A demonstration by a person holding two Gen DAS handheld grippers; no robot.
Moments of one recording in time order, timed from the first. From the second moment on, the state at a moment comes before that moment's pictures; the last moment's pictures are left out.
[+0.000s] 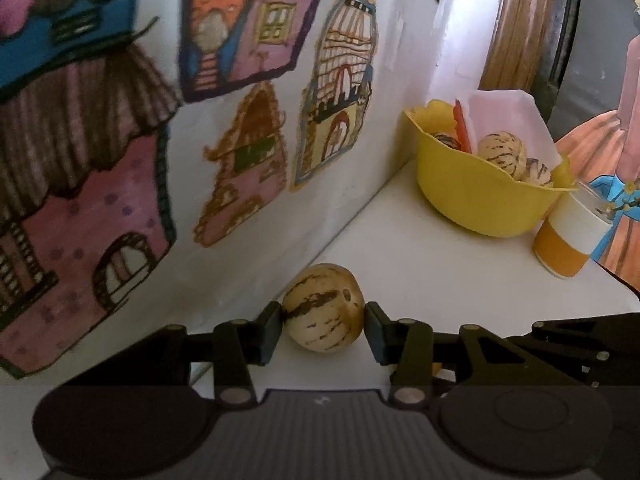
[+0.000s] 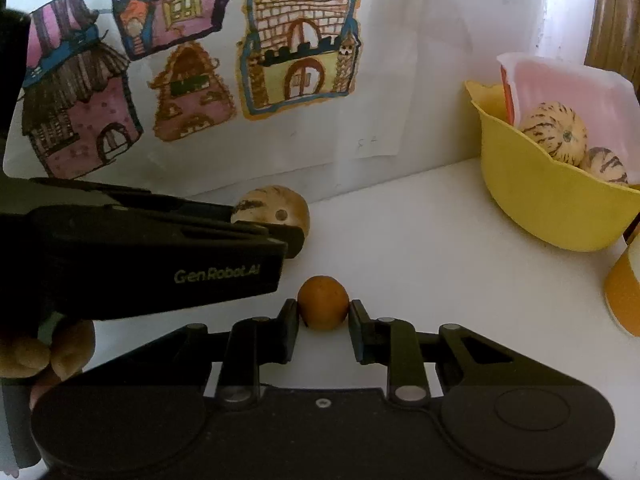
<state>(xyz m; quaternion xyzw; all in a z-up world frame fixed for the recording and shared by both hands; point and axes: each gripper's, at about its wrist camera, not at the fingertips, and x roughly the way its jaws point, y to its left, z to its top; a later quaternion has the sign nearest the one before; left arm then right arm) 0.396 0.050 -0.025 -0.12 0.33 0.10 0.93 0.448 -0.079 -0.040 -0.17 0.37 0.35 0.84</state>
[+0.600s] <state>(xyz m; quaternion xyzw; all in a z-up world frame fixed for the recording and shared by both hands) 0.340 0.046 -0.011 -0.11 0.32 0.09 0.94 0.379 -0.093 -0.006 -0.20 0.37 0.36 0.83</state>
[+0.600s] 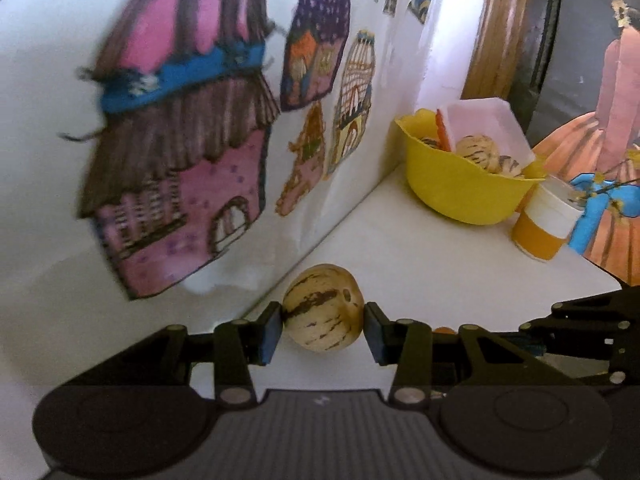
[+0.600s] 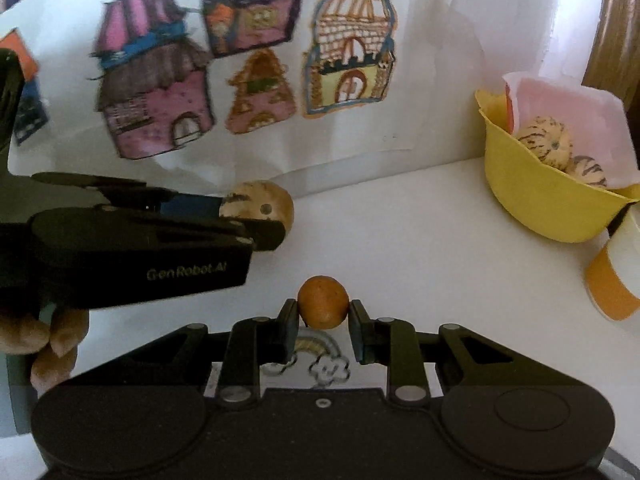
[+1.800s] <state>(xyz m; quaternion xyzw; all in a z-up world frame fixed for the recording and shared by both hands) 0.225 -0.154 0.056 -0.07 0.26 -0.15 0.95 0.186 -0.327 0.080 -0.12 0.28 0.16 0.94</state>
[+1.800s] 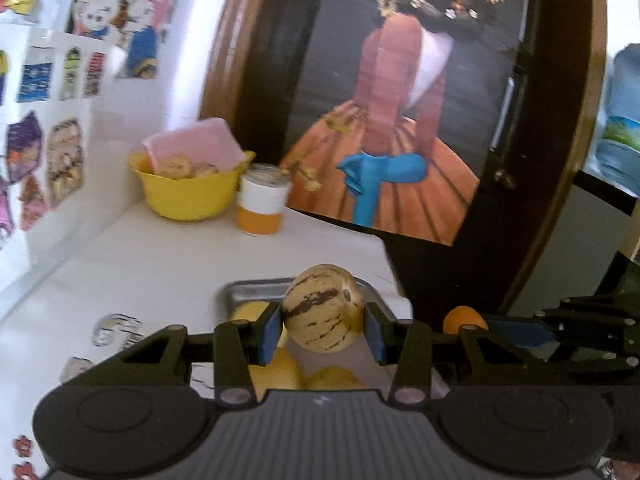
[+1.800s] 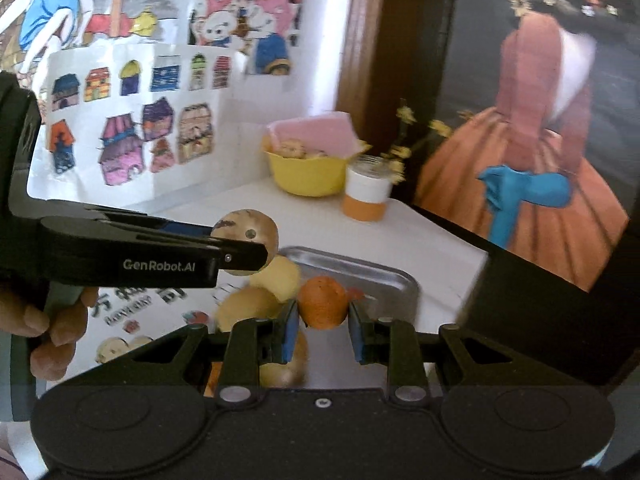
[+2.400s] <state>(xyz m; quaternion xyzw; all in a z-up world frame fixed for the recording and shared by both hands) 0.271 -0.206 0.025 -0.03 0.32 -0.17 0.93 0.215 -0.366 0.025 -0.10 0.27 0.11 0.95</state>
